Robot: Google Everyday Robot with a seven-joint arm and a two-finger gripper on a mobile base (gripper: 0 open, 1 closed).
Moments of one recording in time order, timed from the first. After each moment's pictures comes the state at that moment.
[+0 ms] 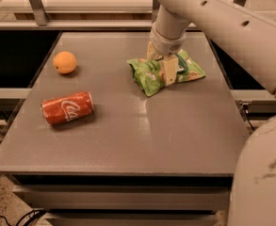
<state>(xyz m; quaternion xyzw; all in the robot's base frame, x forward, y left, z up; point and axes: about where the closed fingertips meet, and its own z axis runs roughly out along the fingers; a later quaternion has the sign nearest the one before) 0.679 -0.068 0.843 -0.84 0.52 -0.08 0.14</state>
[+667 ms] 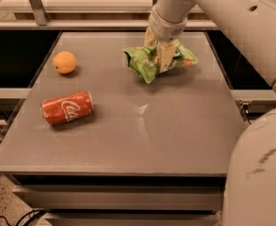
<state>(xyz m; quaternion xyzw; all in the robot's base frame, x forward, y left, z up) 0.682 -0.058 0.887 -0.85 0.49 -0.07 0.17</state>
